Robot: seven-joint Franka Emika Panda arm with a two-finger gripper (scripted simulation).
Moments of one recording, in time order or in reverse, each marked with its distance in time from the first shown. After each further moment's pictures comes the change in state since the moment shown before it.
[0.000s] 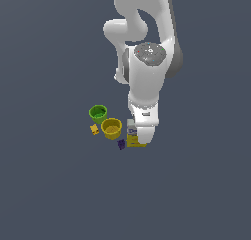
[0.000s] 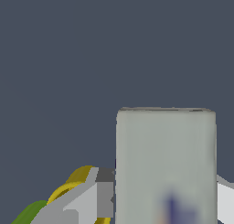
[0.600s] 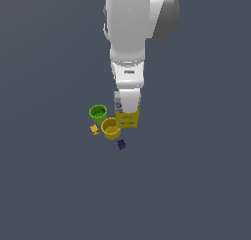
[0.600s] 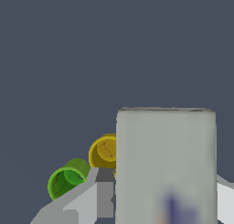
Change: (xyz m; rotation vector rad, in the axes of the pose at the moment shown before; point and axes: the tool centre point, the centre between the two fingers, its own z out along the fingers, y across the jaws) arm -0.046 -0.042 -0.105 -0.001 0.002 0.000
